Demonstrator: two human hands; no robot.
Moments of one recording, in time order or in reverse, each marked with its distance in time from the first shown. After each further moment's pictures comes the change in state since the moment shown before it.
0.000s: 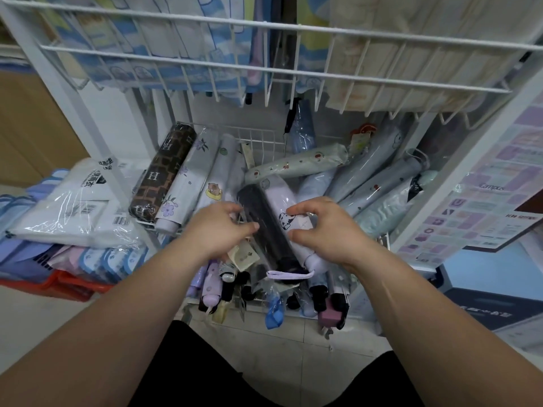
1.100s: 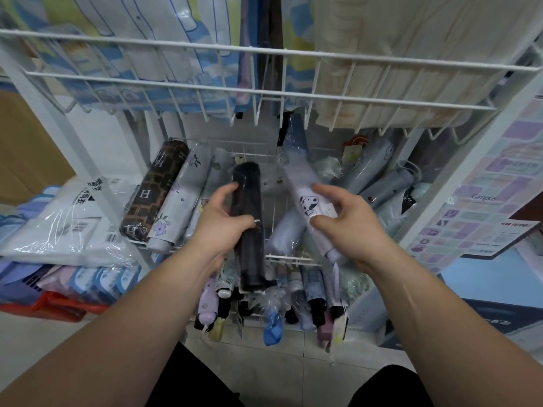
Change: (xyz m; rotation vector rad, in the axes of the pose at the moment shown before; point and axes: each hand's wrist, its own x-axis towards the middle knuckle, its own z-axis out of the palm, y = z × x) left_hand 0.037 0.012 0.019 -0.835 0.101 0.085; right_hand 0.010 0.010 -0.030 0.261 0.234 0.027
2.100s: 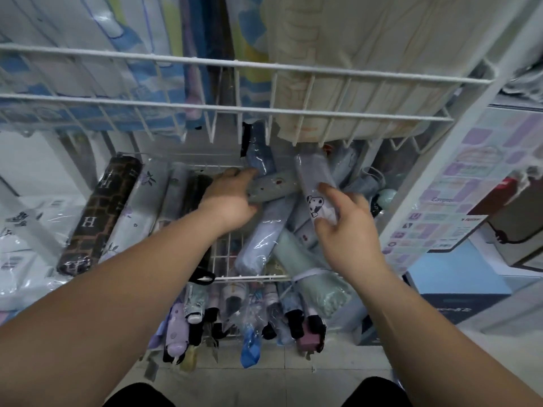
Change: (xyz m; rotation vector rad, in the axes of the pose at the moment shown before) left_hand 0.090 0.033 0.063 1.051 -0.216 0.482; right_hand -0.005 0.014 -0.025 -0.292 0.325 -0.037
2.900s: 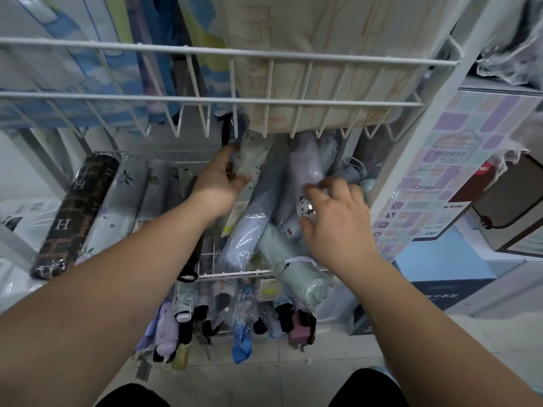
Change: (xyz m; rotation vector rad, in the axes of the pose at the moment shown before) left_hand 0.016 0.012 0.014 -0.623 0.145 -0.073; right_hand 0.004 0.011 -0.003 -0.583 0.078 -0.174
